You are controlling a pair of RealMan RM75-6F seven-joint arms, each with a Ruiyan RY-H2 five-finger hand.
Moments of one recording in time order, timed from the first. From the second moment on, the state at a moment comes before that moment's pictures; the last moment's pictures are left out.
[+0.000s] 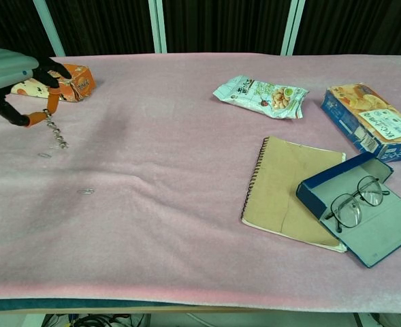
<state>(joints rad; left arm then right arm) -0.65 -1.34 -0.08 -1.43 1.24 1.01 0.32 0.07 -1.10 0.08 -1.70 -1.38 1.42 -0.08</state>
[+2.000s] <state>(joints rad) -0.58 -1.41 -0.08 -1.23 1.32 1.03 0.12 0.07 -1.10 0.08 -1.70 -1.38 1.42 -0.09</state>
